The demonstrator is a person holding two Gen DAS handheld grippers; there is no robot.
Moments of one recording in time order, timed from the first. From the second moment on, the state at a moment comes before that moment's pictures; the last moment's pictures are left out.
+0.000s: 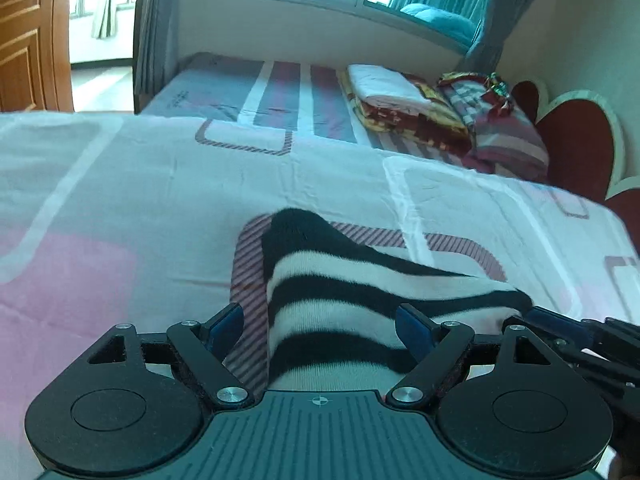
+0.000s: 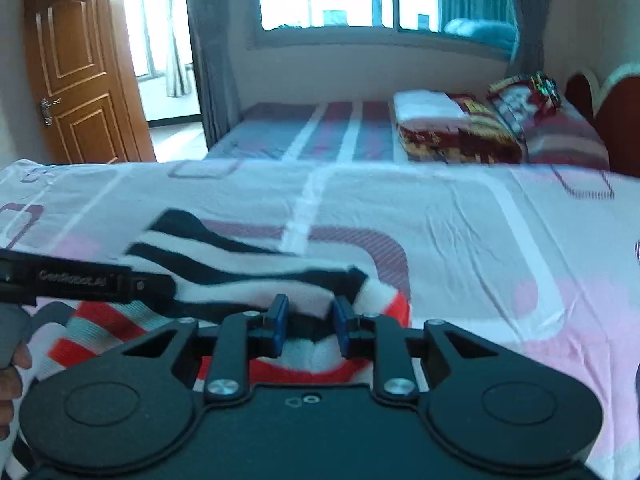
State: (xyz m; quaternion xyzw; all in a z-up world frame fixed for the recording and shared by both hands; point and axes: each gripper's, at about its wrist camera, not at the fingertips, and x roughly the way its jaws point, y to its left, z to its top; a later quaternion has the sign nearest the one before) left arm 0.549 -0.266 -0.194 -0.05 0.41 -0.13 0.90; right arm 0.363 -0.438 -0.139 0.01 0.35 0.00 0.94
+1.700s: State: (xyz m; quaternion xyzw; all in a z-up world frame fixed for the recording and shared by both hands) left arm 0.422 -0.244 -0.170 0.00 0.39 -0.16 0.91; right arm 0.250 -0.418 -0.116 0.06 0.34 -0.02 0.94
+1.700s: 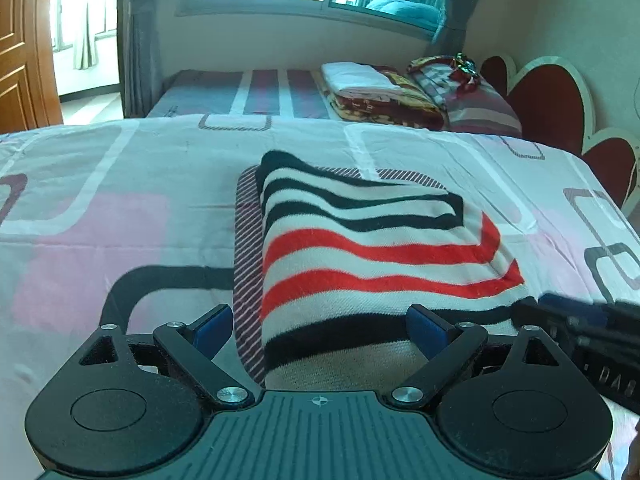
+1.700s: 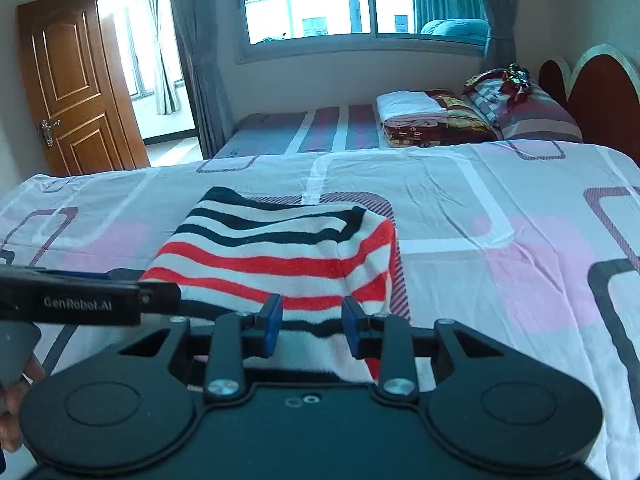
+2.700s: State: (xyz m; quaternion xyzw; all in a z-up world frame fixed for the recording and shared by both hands) left arm 0.382 -0.207 -0.194 -0.06 0.46 -0.19 0.87; right arm 0.200 -0.416 -0.142 0.06 0.39 -0.03 0.92
